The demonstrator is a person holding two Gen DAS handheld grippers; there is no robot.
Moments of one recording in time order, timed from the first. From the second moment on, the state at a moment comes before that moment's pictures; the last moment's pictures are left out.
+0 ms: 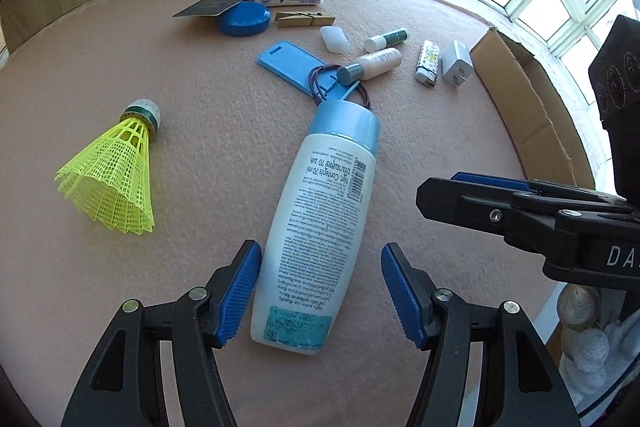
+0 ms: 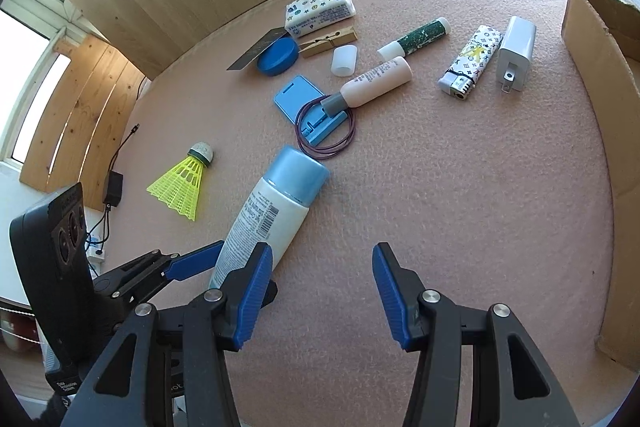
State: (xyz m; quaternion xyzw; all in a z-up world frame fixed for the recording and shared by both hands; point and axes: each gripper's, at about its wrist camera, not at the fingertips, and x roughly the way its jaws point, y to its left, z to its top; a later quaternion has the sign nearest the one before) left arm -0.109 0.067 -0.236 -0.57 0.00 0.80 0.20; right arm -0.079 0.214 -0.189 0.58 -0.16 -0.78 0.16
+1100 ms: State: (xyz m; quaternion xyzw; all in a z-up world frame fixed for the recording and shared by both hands) left arm -0.115 0.075 -0.236 -0.60 -0.04 0.77 0.23; right arm -0.093 0.180 -0.212 0.62 -0.17 -0.73 0.20
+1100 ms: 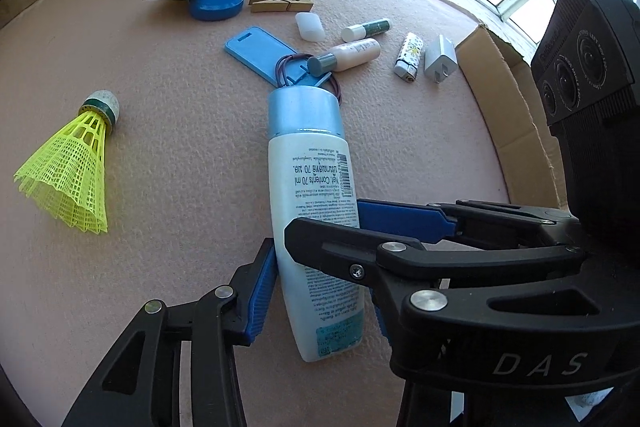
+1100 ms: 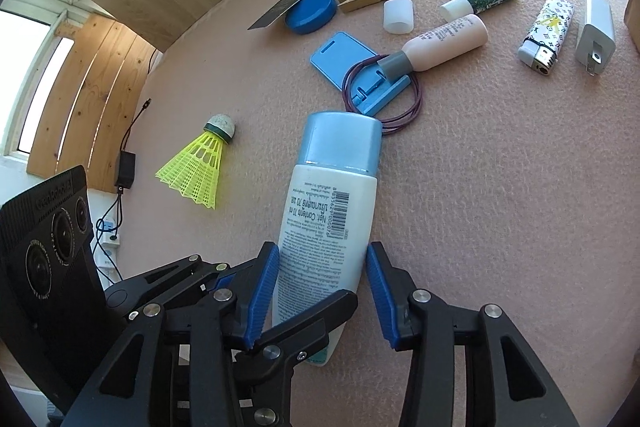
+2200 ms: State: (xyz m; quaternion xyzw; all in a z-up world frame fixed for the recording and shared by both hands) left arm -0.094 0.329 -0.149 -0.51 0.03 0.77 0.39; right arm -0.055 0.402 -0.108 0.52 -0.21 -0.83 0.08
